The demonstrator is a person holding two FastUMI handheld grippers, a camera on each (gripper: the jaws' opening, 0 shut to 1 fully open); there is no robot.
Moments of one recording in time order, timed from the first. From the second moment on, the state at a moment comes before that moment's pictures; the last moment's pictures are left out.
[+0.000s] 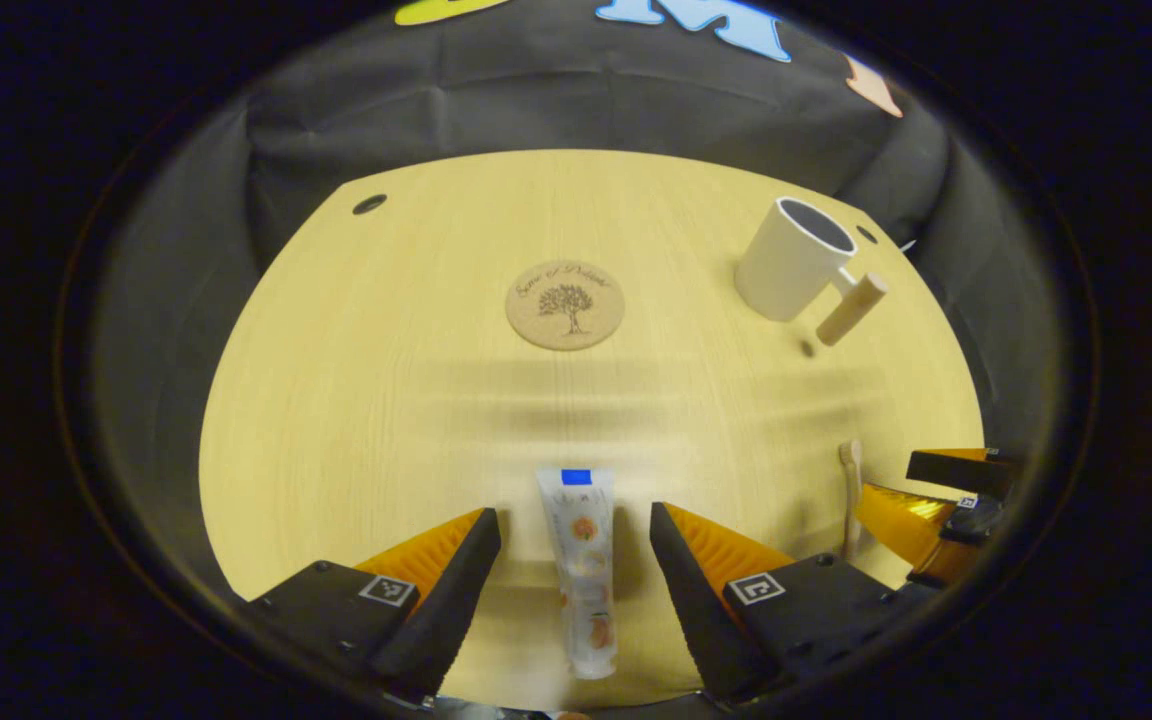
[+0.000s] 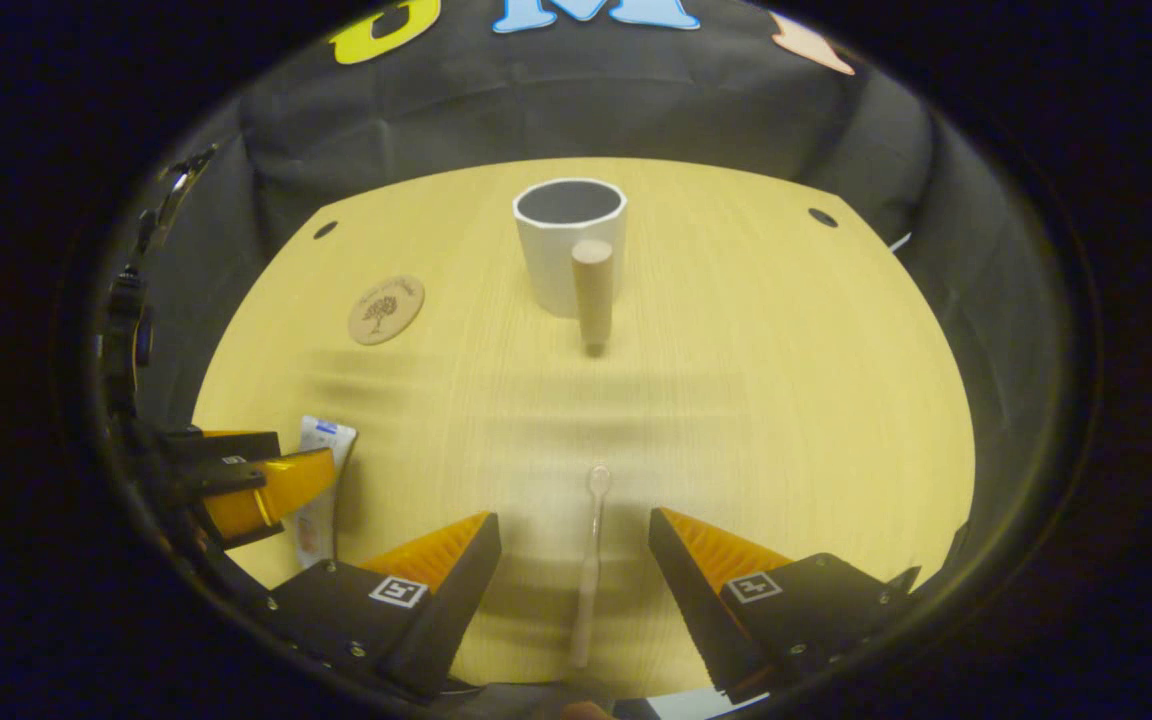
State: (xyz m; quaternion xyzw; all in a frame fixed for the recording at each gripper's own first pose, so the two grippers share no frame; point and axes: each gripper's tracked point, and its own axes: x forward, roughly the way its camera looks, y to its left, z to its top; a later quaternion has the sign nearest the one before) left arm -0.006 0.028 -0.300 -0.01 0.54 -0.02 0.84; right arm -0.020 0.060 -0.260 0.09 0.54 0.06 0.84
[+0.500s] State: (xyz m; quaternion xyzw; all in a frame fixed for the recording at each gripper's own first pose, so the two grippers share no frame) left arm -0.028 0.030 -0.327 -0.01 0.60 -0.02 0.80; right arm -0.068 0.068 -0.299 0.08 0.64 0.07 0.76
